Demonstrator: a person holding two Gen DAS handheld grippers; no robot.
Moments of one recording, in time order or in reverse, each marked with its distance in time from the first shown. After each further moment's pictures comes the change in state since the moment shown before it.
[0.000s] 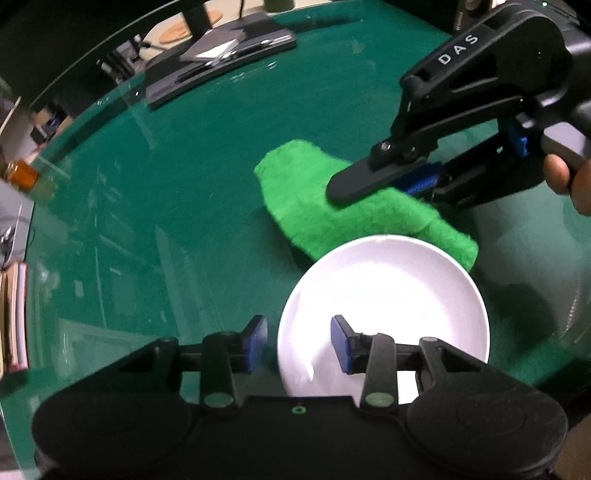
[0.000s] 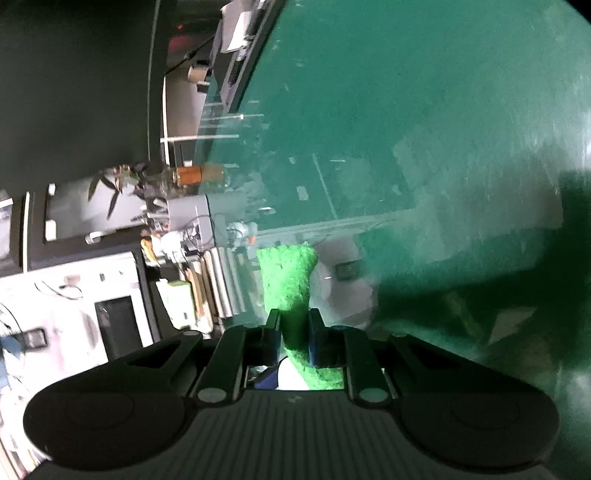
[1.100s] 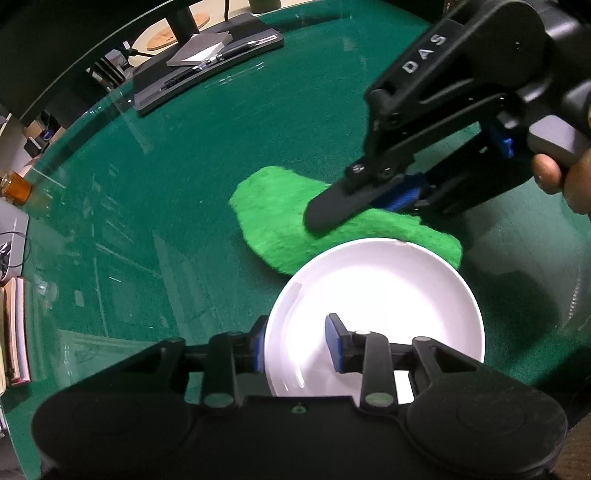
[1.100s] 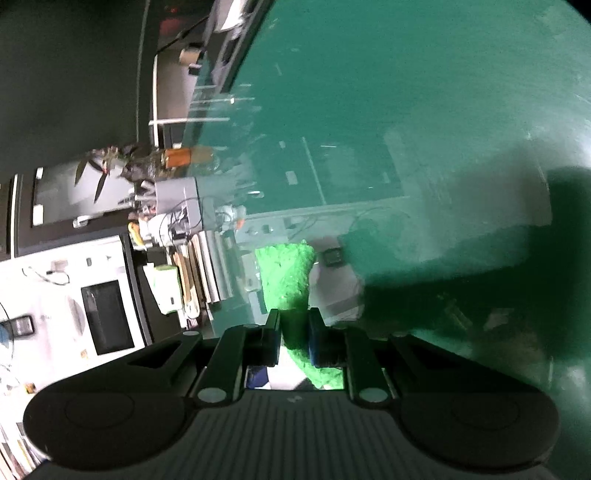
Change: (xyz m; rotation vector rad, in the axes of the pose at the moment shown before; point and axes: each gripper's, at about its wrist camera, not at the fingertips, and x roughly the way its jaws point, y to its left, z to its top) left arm 0.008 -0.016 -0.009 0.058 -0.010 -0.004; right arm 0.010 0.004 -0.006 -0.017 0.043 -0.044
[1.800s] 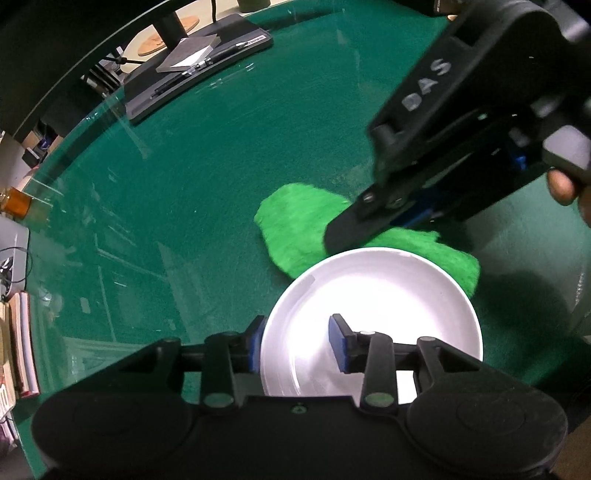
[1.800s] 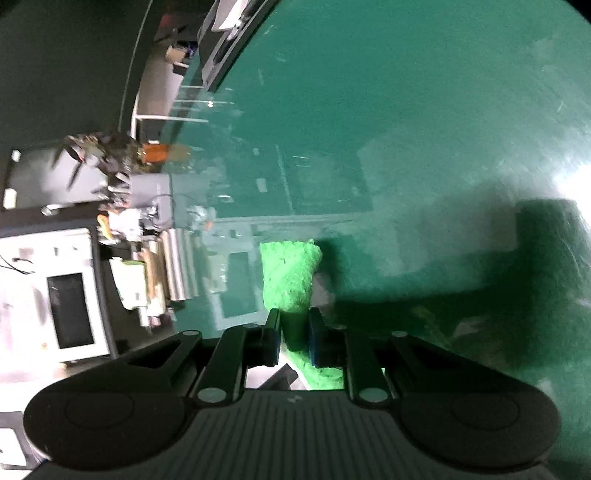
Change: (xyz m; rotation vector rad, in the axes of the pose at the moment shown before) left arm 0.015 -0.004 0.016 0.051 0.031 0.028; right arm -0.004 0.014 -0.008 -0.076 -0.042 -0.165
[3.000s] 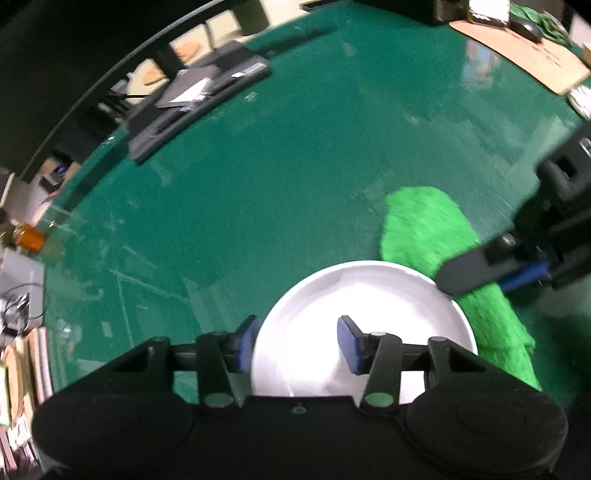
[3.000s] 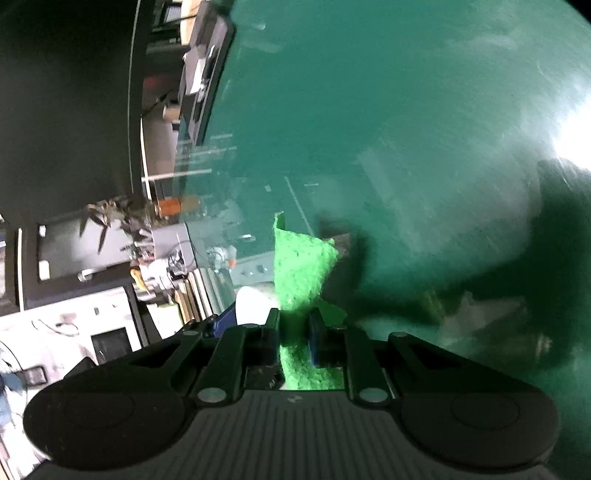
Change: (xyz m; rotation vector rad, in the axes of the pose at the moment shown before) left arm -0.001 -0.010 0.015 -0.043 -0.091 0.077; right arm -0.053 -0.068 -0.046 0.273 -0.140 0.194
